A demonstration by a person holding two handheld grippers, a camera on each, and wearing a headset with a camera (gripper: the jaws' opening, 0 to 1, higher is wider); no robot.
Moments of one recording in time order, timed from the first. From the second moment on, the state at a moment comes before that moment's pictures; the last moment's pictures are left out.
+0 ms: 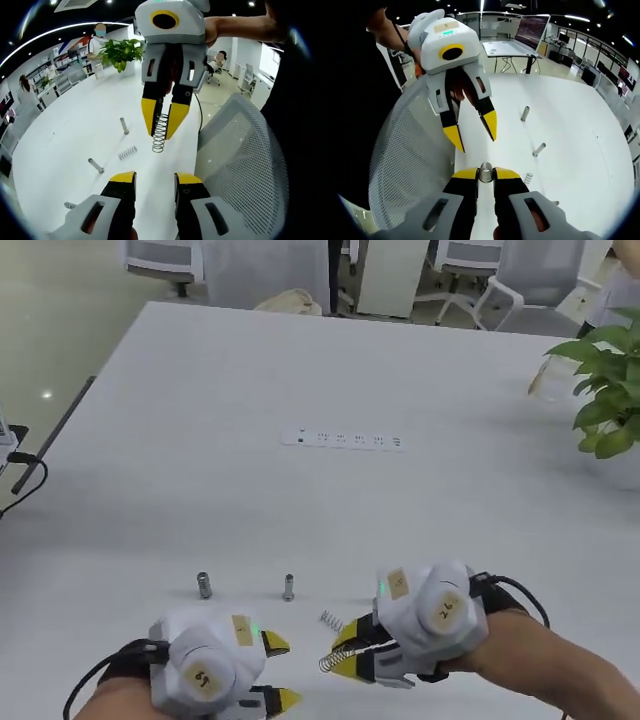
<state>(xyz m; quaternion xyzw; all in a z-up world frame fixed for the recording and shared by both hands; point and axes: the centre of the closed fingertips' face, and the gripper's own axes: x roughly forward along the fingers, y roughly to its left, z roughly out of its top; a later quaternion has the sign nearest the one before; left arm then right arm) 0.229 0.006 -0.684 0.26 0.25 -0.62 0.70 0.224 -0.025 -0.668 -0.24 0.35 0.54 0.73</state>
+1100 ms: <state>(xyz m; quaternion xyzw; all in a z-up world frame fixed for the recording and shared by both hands) 0.268 0.082 -0.663 0.13 0.27 -0.51 0.81 0.272 -0.026 -0.681 -0.26 0.37 0.51 0.73</state>
